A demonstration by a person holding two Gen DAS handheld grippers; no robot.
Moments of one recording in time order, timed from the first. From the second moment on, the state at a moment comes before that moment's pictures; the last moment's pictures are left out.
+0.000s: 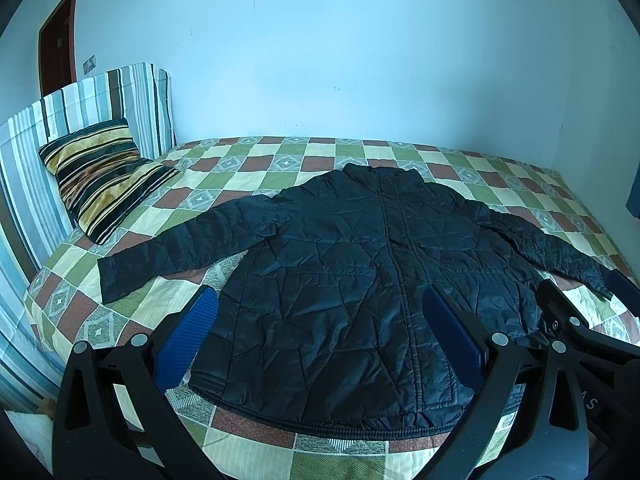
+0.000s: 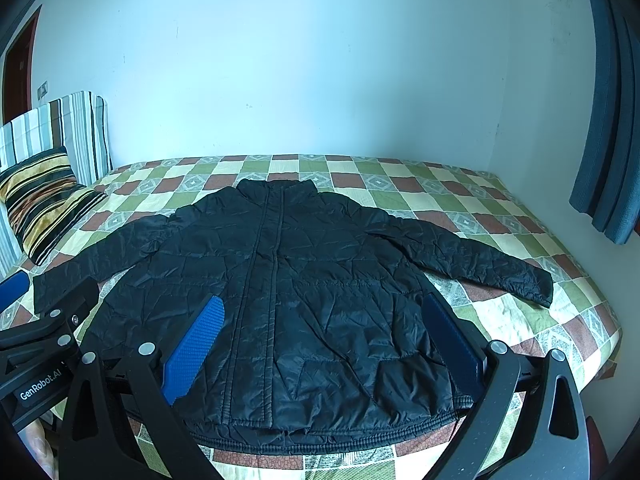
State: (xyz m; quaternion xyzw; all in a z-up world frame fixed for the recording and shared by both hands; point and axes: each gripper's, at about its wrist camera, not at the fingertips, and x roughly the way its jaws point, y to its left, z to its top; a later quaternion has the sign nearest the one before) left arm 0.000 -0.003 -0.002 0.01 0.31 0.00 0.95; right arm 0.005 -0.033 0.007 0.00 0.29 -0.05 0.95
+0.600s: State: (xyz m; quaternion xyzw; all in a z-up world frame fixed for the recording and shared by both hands) left arm -0.002 -0.002 -0.002 0.01 0.31 0.00 0.95; right arm 0.005 -0.031 0.007 0.00 0.29 -0.05 0.95
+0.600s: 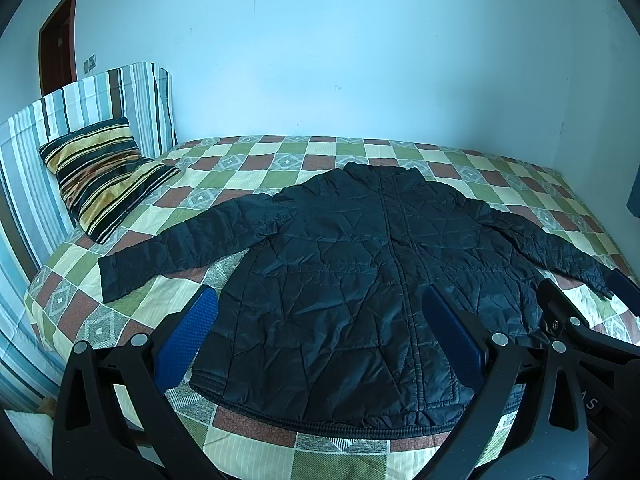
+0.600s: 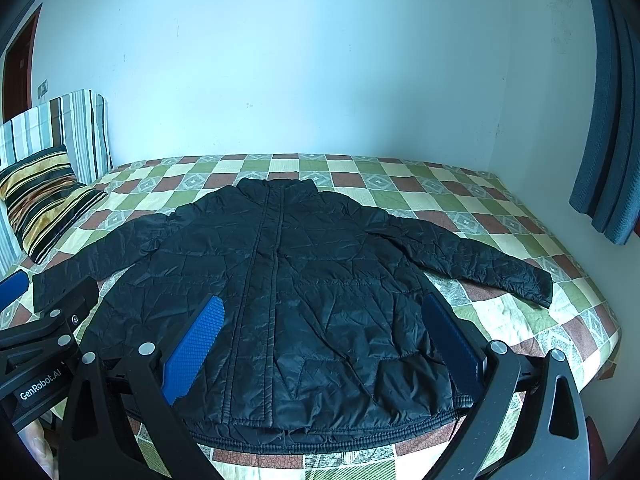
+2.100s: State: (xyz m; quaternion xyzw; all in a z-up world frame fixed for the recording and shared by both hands) left arm 0.004 -0.002 -0.008 0.01 0.32 -0.01 0.95; right arm 0.006 -0.031 0.001 0.01 0.30 -0.04 0.95
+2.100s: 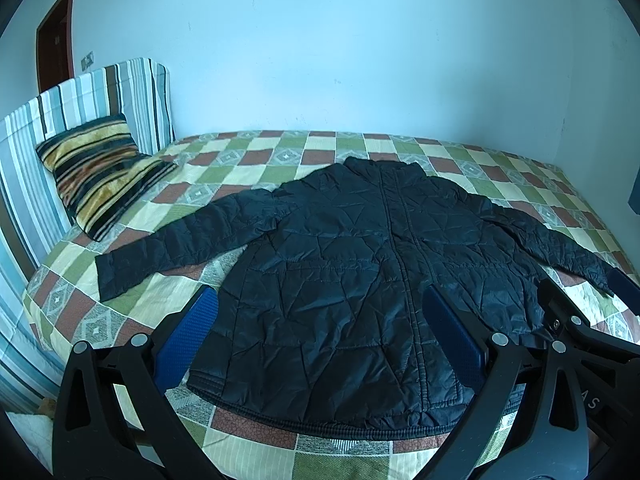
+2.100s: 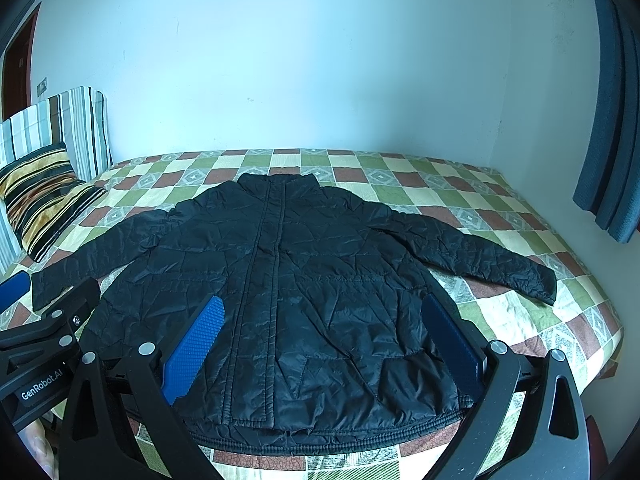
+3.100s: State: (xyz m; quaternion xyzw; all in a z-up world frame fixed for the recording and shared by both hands) left arm 0.150 0.119 -0.148 -0.09 0.45 0.13 0.88; right arm 0.082 -0.387 -0.126 0.27 0.36 -0.29 0.84
